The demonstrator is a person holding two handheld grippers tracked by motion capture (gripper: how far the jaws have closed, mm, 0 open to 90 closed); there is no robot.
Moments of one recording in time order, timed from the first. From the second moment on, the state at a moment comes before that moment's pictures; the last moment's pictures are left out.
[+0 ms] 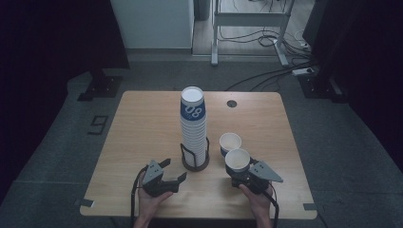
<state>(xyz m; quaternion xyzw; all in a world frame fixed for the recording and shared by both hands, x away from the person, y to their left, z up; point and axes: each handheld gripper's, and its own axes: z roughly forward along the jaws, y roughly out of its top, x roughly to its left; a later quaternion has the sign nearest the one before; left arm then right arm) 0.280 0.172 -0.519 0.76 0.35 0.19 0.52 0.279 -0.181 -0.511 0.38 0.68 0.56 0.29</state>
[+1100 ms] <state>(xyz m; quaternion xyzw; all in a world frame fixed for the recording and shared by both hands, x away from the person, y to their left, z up) 0.271 0.182 -0.544 0.72 0.36 0.25 0.53 0.367 -0.223 -0.548 0.51 0.63 0.48 0.32</state>
